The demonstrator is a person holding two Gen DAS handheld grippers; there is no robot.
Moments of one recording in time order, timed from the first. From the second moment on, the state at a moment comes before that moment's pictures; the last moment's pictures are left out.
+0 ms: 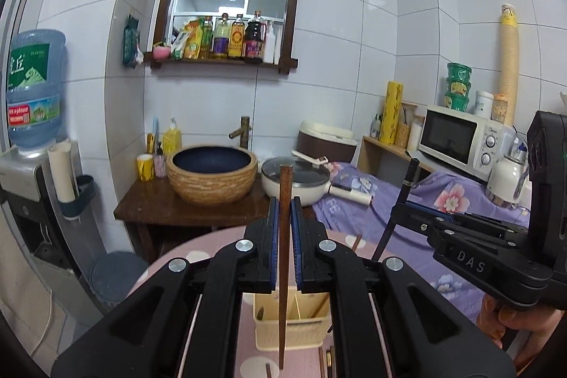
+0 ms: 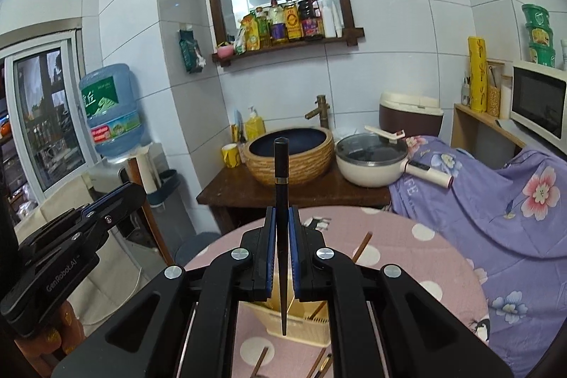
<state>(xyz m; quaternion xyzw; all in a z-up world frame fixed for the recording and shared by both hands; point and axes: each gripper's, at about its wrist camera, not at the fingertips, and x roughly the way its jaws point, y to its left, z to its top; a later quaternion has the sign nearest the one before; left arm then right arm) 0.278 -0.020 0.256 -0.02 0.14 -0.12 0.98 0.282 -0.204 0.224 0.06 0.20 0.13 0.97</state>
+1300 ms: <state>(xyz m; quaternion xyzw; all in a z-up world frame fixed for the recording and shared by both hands) 0.321 0.157 -0.016 -0.15 0.40 0.09 0.90 0.325 -0.176 0.096 -0.01 0.24 0.07 0.97</state>
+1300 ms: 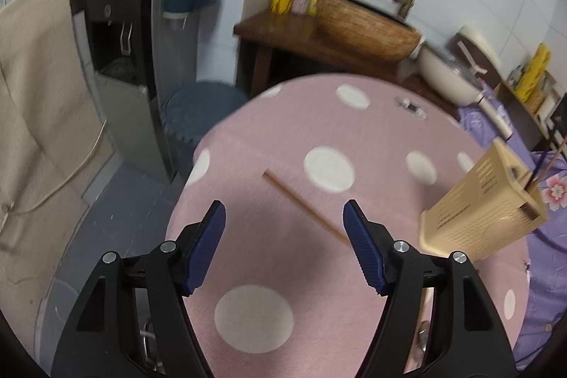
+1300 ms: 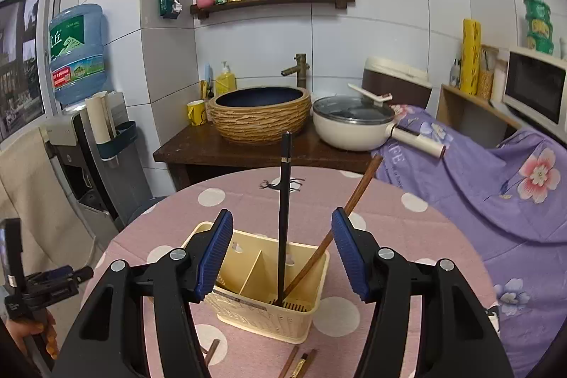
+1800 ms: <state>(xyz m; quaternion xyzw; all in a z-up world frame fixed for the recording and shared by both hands) 0.407 0.147 -0.082 -0.18 0.50 0.14 0.84 0.244 -0.182 0.073 -0.02 0.23 0.09 0.97</state>
